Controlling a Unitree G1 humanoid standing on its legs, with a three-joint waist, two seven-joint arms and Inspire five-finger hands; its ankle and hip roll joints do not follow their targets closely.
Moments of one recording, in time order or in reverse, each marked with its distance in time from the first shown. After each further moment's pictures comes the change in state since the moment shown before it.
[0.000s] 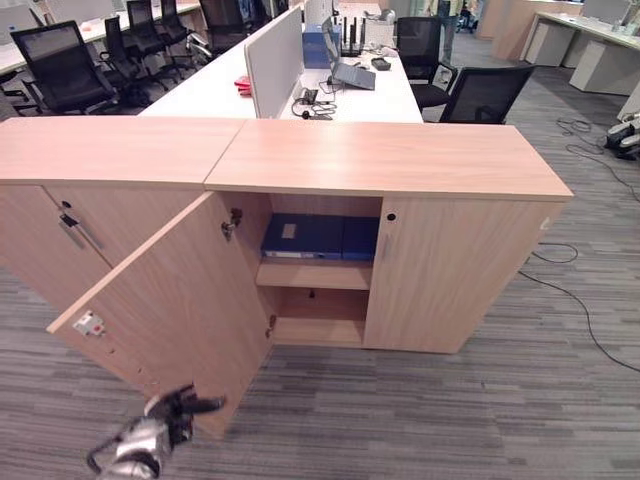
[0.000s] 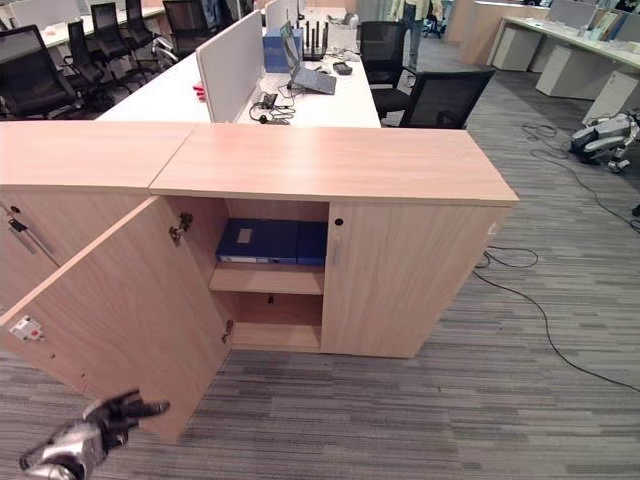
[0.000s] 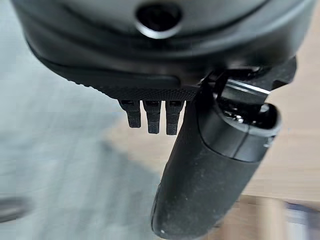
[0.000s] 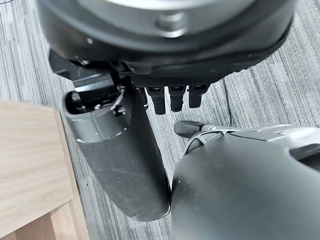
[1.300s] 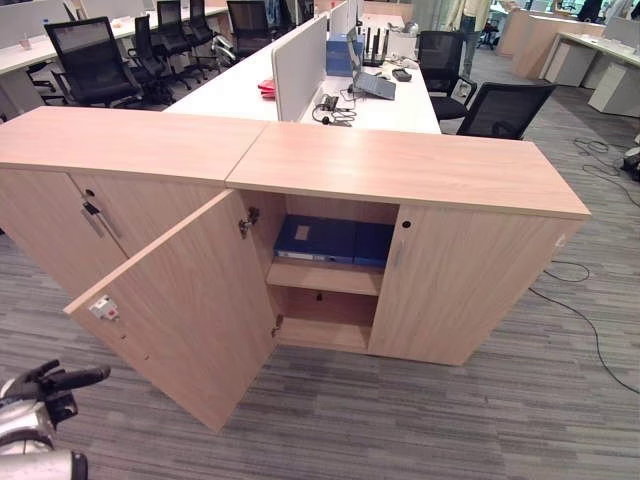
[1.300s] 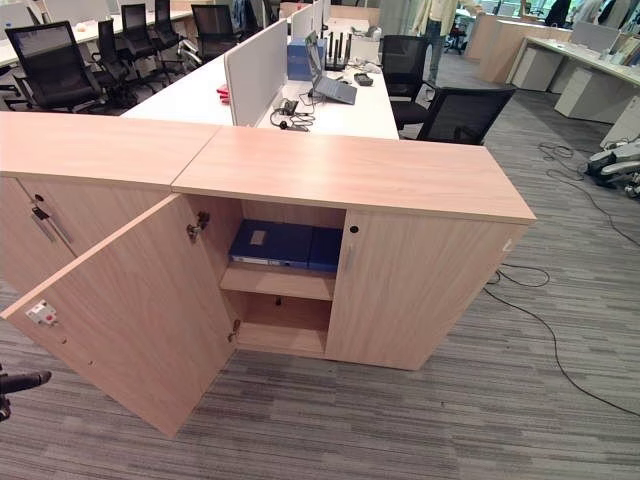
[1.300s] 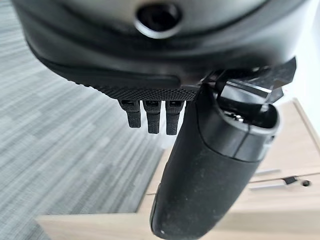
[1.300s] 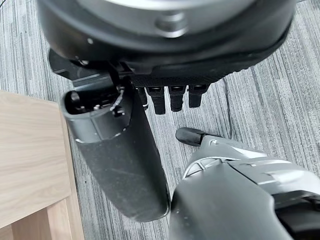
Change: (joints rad) left arm -0.241 0.438 0.103 0.061 -0.011 0.032 0.019; right arm 0.071 -0.041 -0.001 -0.030 -0.015 -0.002 0.052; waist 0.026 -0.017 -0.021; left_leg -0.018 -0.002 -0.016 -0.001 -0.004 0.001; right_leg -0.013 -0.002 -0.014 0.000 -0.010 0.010
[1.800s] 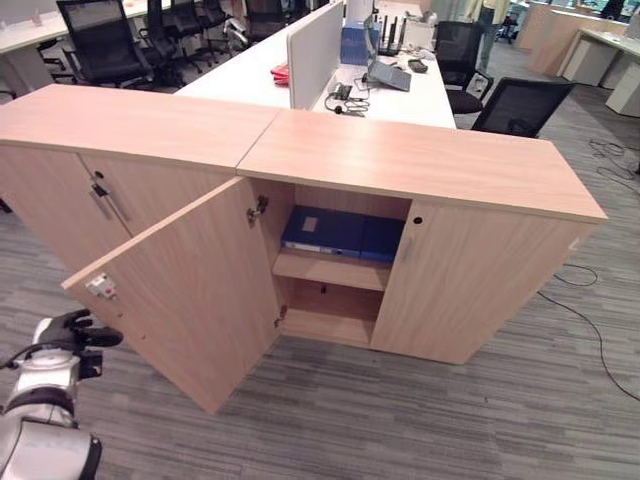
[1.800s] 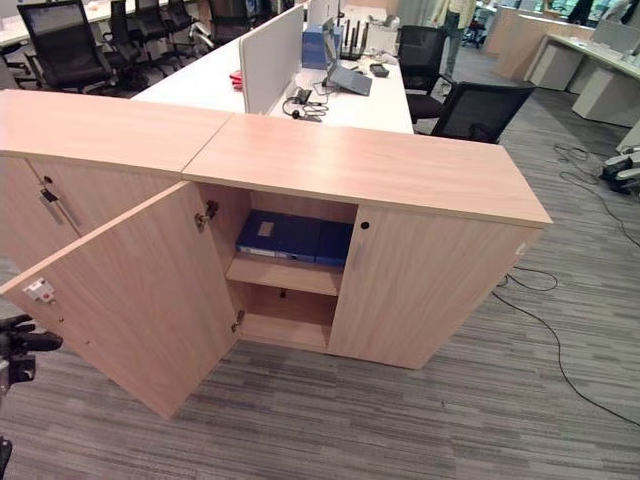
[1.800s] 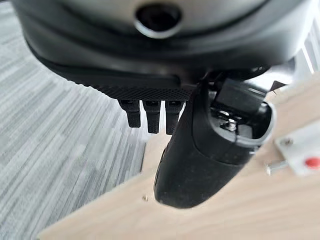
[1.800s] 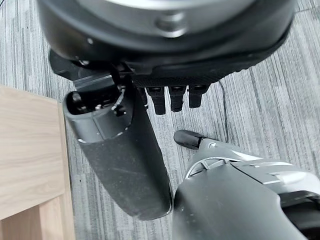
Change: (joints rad) left arm -0.073 -0.044 -0.294 -0.212 -0.002 0.005 0.075; right arm -0.029 0.010 -0.001 0.037 0.010 -0.002 -0.002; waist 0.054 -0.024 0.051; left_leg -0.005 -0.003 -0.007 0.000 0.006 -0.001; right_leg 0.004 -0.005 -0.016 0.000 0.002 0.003
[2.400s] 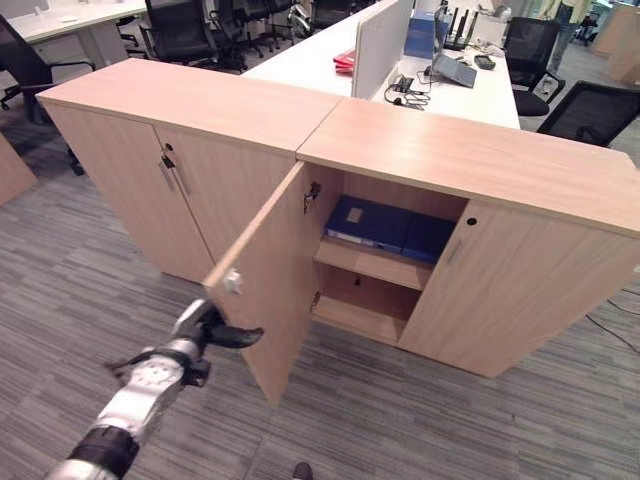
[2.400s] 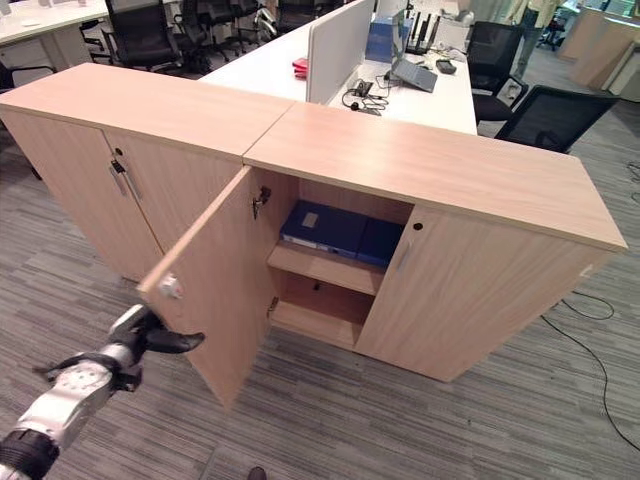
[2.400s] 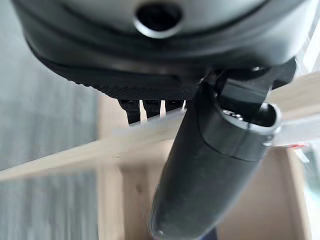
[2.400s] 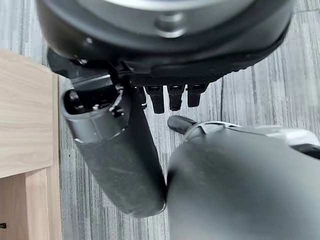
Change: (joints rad) left arm 0.334 -0.108 -0.139 -0.873 -0.020 -0.002 -0.056; right arm -0.021 0.048 -0.021 0.039 0.007 -0.009 0.002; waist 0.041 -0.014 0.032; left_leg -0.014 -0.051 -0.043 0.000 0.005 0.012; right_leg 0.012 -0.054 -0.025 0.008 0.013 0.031
